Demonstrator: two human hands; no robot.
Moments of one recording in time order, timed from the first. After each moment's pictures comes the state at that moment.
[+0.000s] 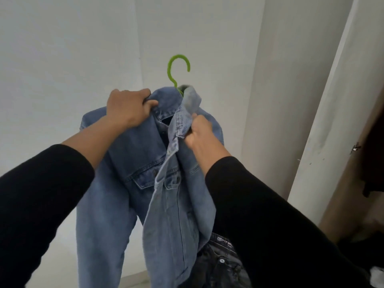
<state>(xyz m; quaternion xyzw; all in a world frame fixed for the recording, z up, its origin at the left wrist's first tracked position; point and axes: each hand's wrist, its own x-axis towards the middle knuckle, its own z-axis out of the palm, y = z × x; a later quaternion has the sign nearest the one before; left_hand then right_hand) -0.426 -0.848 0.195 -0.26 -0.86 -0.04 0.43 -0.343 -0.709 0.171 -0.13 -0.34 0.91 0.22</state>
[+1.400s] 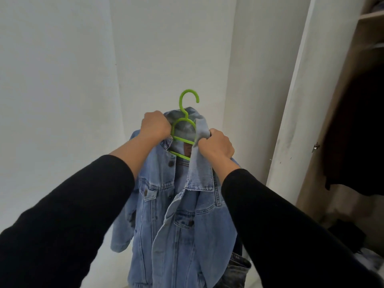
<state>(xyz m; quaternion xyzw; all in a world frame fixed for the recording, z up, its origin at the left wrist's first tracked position) -0.373 -0.753 0.181 -0.18 -0.92 -0.30 0.16 -0.288 -0.629 0.138 -0.29 -0.87 0.26 0.30</state>
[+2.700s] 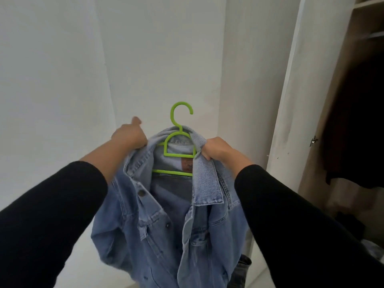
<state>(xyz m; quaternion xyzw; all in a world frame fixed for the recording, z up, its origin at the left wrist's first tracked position) -0.400 -0.780 0.167 -0.17 -0.96 -0.19 0.07 -0.284 -0.593 0.139 -0.22 -0.94 0.27 0.07</state>
